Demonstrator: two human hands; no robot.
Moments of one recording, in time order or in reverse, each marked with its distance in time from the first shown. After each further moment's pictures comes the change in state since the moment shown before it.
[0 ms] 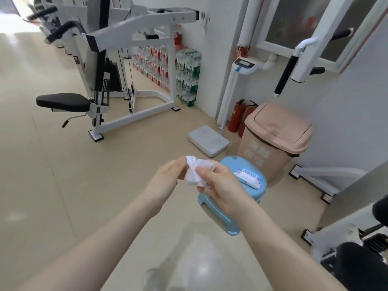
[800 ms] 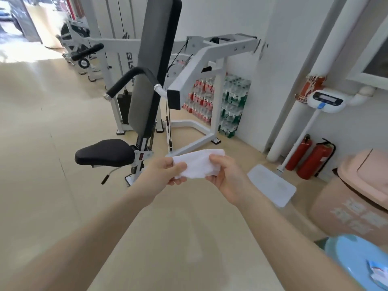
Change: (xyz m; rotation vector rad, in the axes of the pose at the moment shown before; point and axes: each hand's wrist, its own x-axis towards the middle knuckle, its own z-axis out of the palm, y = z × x) left_hand 0.421 0.021 -0.536 0.115 -0.002 0.028; right_hand 0.556 -0.095 0.363 0.163 0.057 -0.048
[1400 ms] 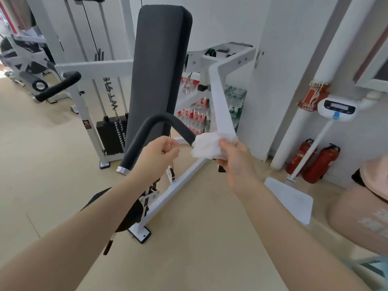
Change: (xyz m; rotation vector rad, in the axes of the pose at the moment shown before) left_hand 0.327 0.037 -0.251 0.401 0.035 0.279; right_hand 0.303 -0.072 0.188 -0.054 0.468 -0.264
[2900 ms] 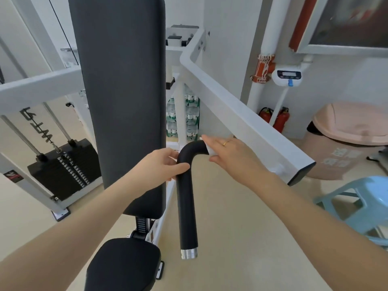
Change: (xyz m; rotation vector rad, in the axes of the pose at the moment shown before) left_hand 0.210 -0.099 -0.093 0.066 -0.714 0.118; right_hand 0.132 0.038 0.136 -1.631 0.078 -0.541
